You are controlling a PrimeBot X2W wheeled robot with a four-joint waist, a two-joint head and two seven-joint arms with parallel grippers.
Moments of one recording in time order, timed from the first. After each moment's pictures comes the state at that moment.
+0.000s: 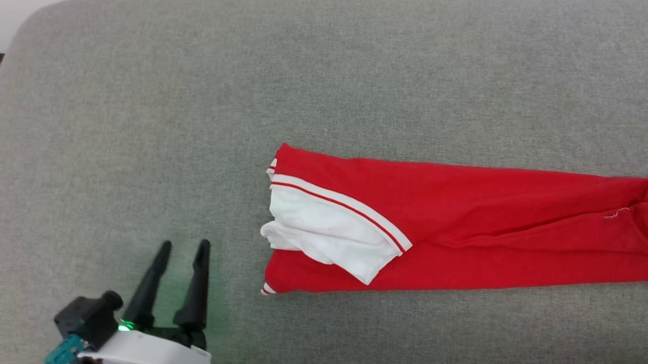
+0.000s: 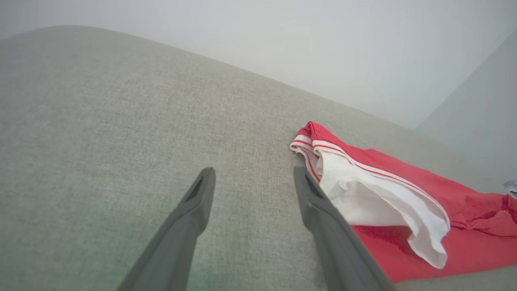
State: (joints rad) left arm -0.12 0.36 -0.24 0.14 -0.69 -0.10 -0.26; right arm -0.32 -0.87 0.41 0.35 1.24 0.13 0.30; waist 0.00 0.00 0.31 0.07
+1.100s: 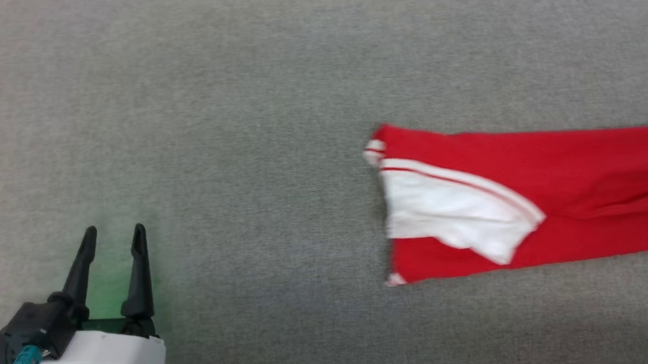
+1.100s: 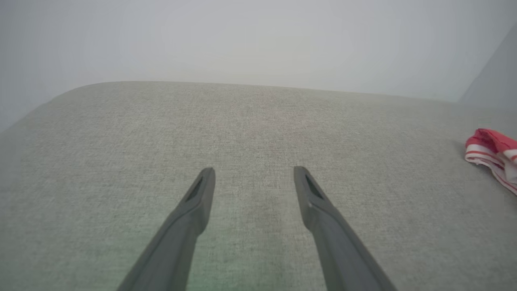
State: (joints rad) left arm -0.09 0.24 0.08 0.08 -0.29 -0.13 -0.26; right arm -0.46 -0.87 0.20 0.60 1.22 0.13 0.27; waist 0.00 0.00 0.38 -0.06
